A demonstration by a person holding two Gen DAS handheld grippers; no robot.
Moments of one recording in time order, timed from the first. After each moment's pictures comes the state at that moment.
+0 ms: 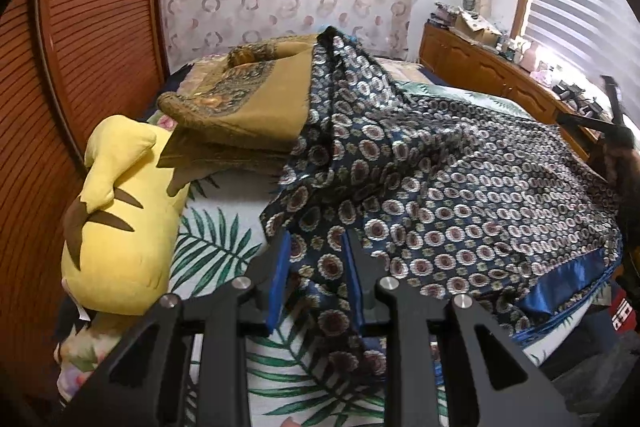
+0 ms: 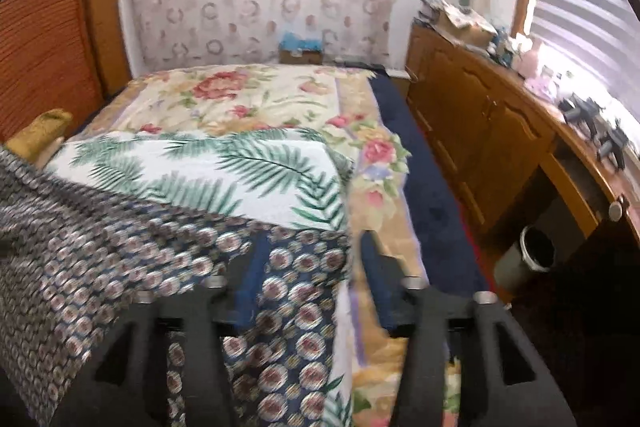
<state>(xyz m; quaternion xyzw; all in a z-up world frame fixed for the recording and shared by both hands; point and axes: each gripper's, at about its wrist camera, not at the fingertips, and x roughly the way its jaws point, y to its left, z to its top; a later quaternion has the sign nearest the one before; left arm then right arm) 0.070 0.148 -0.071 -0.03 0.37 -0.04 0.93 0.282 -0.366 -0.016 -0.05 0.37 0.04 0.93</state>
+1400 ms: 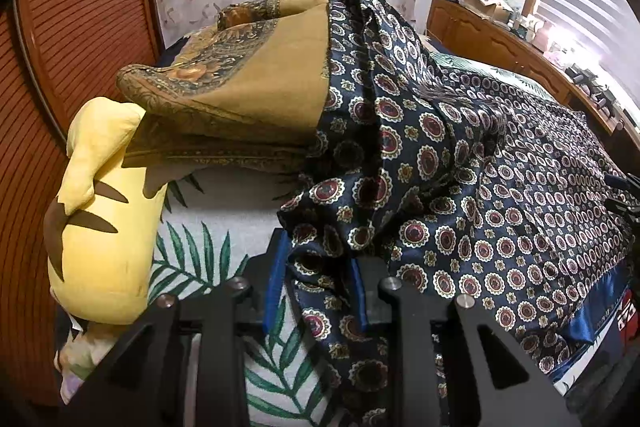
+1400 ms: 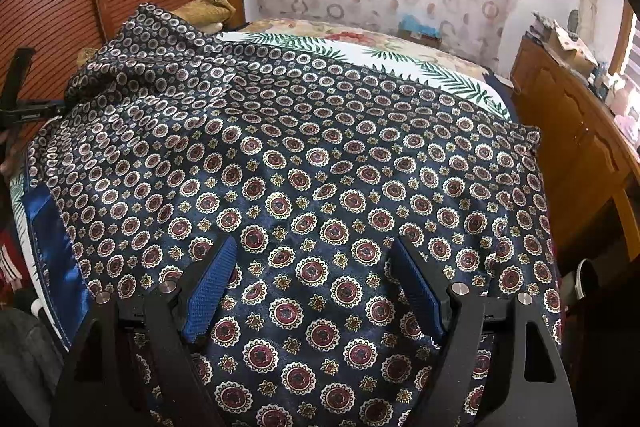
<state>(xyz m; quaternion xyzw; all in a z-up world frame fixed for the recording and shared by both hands) 0.128 0.154 -0.102 -0.03 0.43 -0.04 0.90 0.154 -0.258 -0.077 -0.11 0.41 0.22 0.88</state>
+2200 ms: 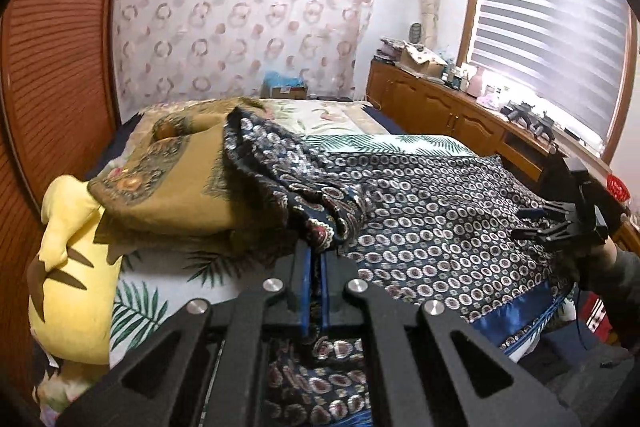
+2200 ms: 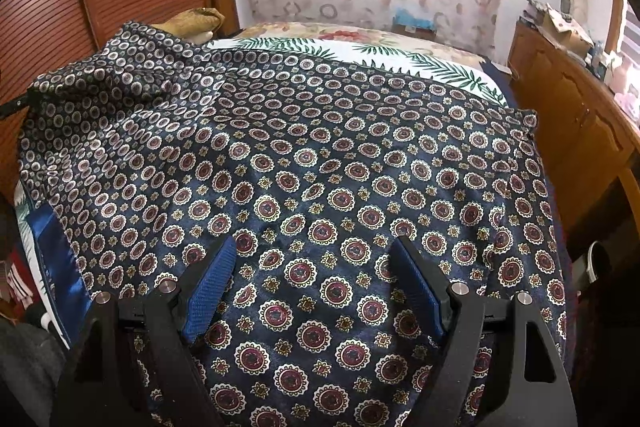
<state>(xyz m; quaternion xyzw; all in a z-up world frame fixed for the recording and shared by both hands) 0.072 0.091 -0.022 -0.04 0.30 -0.14 0.94 0.159 -0.267 -0.078 -0.07 0.41 0.21 0.88</state>
